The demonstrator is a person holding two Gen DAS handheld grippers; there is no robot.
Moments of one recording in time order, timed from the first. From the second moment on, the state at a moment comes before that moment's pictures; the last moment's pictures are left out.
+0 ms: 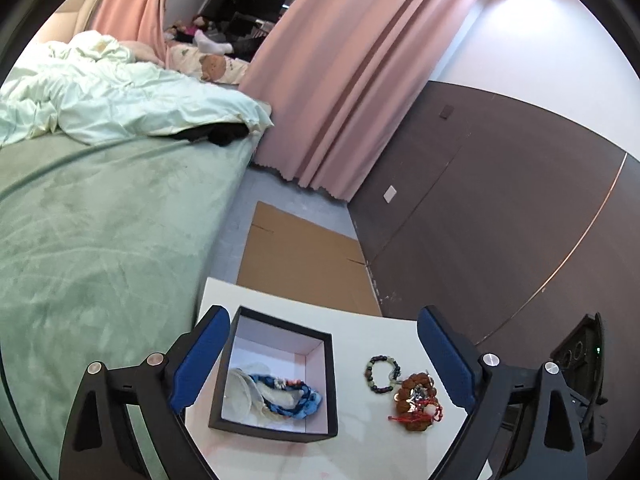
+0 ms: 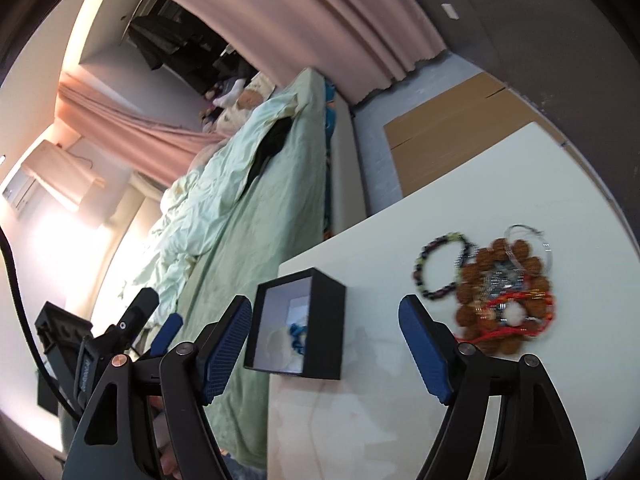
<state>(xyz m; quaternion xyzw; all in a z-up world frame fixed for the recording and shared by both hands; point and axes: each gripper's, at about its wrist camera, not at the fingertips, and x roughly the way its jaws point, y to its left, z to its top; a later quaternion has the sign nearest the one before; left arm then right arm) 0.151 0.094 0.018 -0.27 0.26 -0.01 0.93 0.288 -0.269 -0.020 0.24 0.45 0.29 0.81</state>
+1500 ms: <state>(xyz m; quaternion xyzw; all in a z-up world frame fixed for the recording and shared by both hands) 0.186 -0.029 -0.017 -0.18 0.35 -0.16 0.91 0.313 -0.365 -0.118 0.34 0.56 0.11 0.75</state>
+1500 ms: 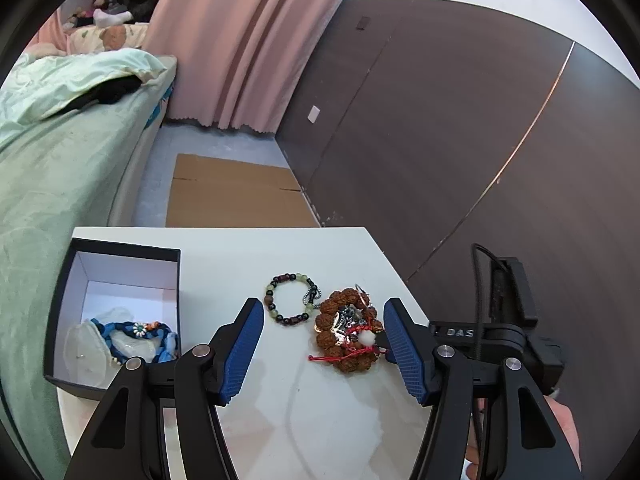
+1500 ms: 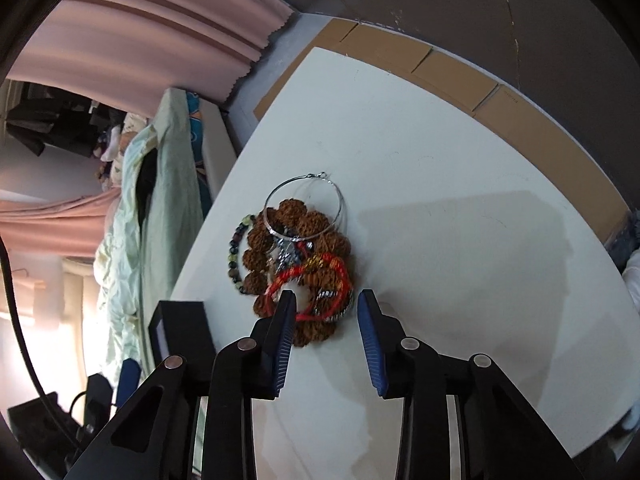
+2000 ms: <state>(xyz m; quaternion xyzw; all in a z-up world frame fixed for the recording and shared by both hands) 0.205 -0.046 -0.038 -0.16 0.38 -0.16 0.90 0.302 -0.380 -0.080 0.39 0.50 0.14 0.76</state>
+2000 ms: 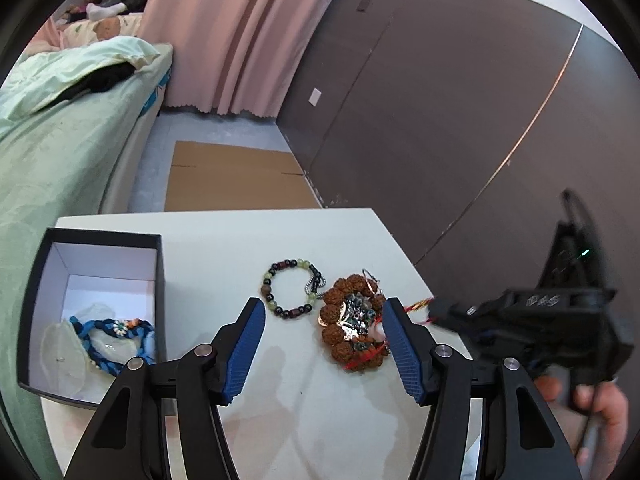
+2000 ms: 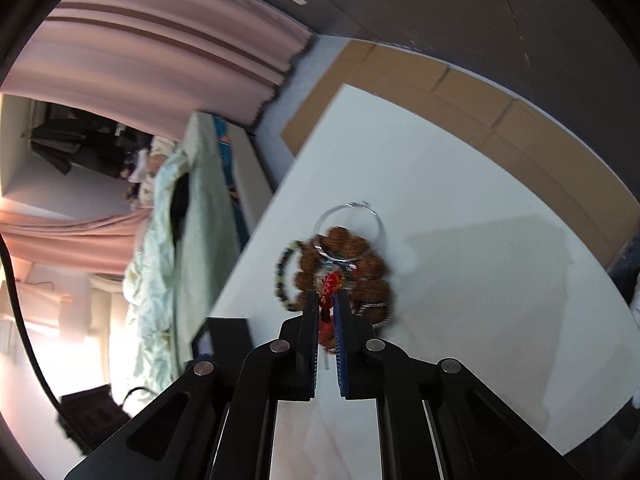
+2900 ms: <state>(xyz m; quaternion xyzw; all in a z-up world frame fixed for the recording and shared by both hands) 0.248 -0.098 -0.100 -0.11 0.46 -0.16 0.87 0.312 -0.398 -0.052 0.42 0.45 0.14 0.77</state>
